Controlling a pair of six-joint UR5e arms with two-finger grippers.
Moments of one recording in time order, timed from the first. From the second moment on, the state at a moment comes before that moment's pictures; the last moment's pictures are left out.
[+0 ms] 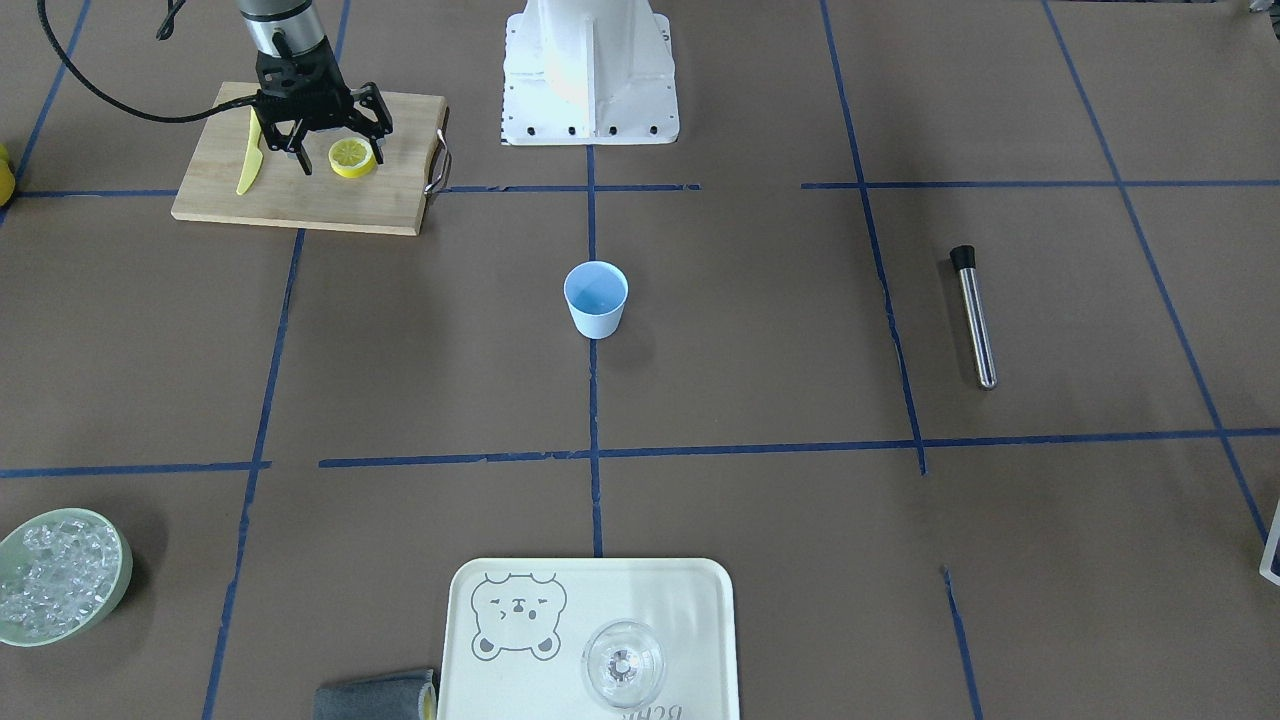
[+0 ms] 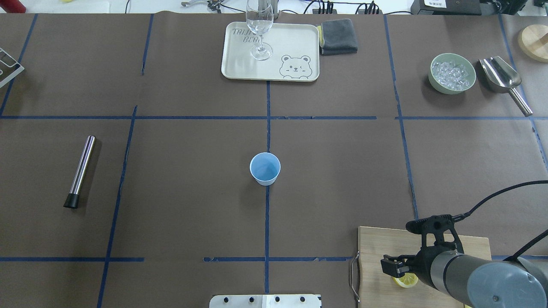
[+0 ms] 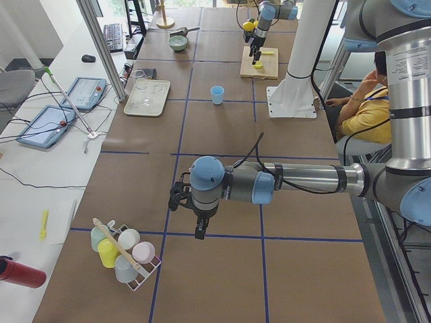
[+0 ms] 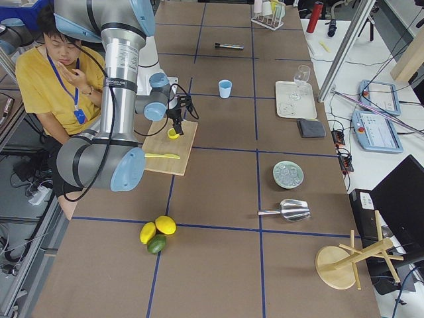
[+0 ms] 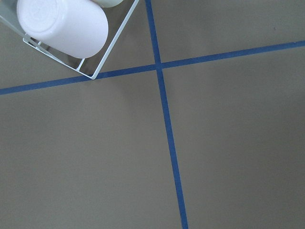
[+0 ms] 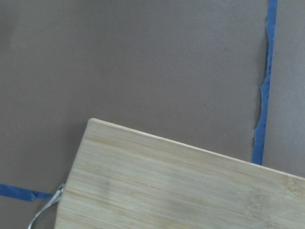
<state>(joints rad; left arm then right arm) -1.58 -1.38 -1.77 -1.66 -2.37 0.09 0.06 -1.78 2.22 -1.20 1.40 1.36</state>
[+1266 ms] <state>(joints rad) -1.58 -1.38 -1.77 -1.66 -2.37 0.09 -0.04 -1.78 2.19 -1.21 1.34 1.41</state>
